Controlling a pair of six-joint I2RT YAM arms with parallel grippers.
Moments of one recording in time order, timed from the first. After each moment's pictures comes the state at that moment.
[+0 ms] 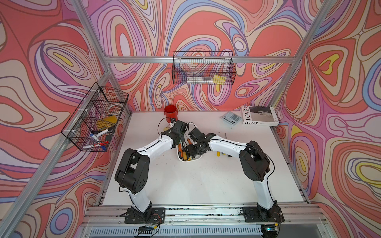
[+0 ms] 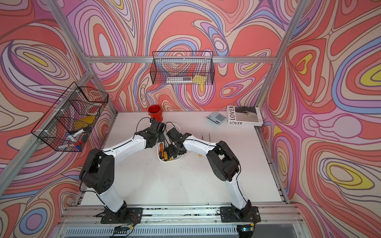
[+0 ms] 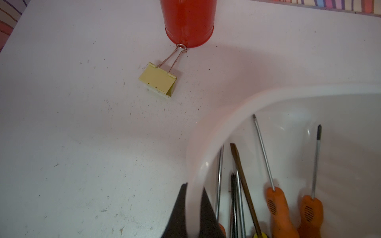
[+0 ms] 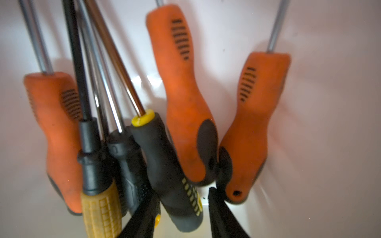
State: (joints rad) left arm -0.45 1.74 1.23 -0.43 -0.41 -0.51; right arm 0.76 2.13 1.61 -0.62 -0.09 0.51
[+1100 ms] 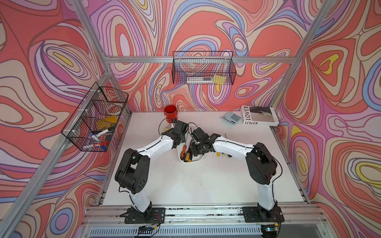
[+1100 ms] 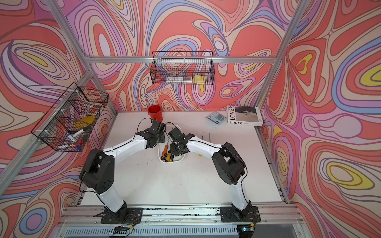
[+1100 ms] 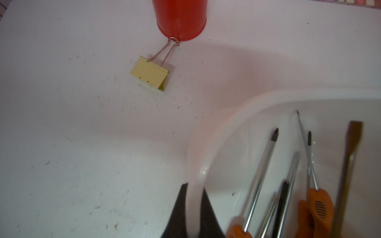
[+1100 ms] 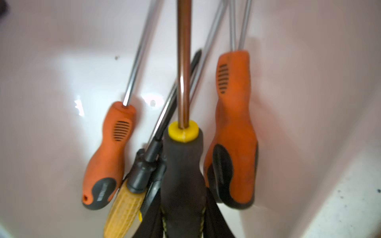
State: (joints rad) left arm -0.47 1.74 1.24 -0.44 -0.39 -0.51; right arm 0.76 2.00 1.52 -0.57 -0.02 0.50
